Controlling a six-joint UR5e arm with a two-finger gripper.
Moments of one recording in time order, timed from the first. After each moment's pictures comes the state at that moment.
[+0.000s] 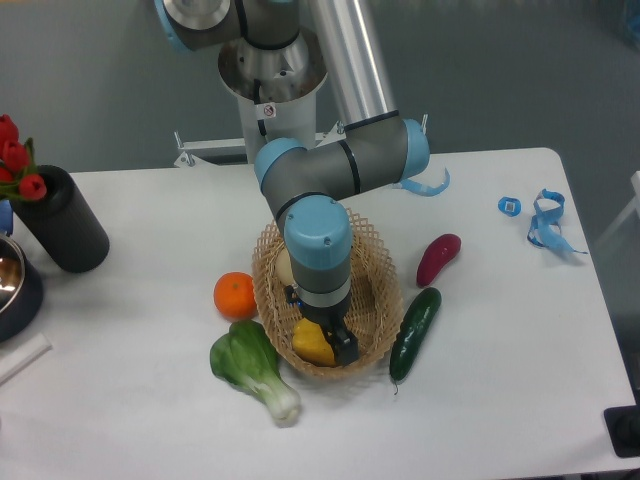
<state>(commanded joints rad) 2.38 -2.04 -1.71 -0.85 1.59 1.45</state>
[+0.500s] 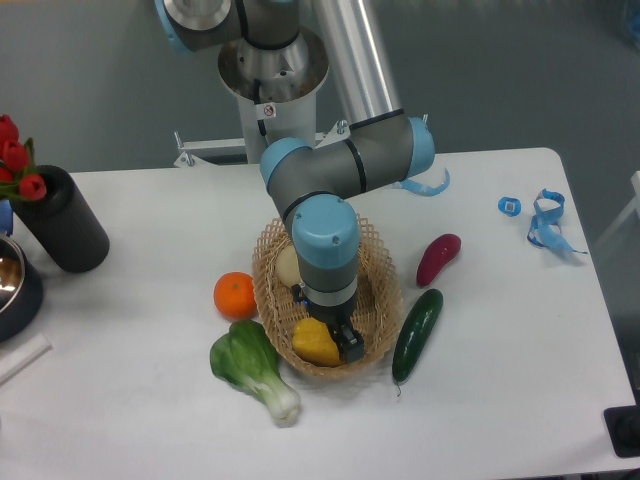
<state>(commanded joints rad) 2.38 -2.05 -1.71 -0.85 1.59 1.45</state>
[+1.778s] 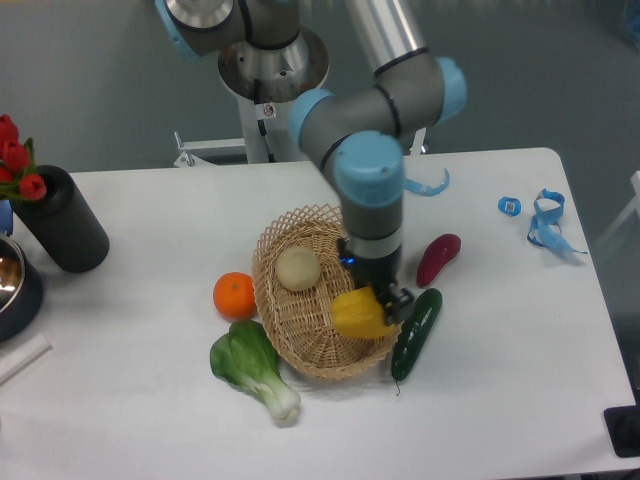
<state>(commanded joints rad) 2.60 -1.89 -1.74 -0.87 1.57 1.46</state>
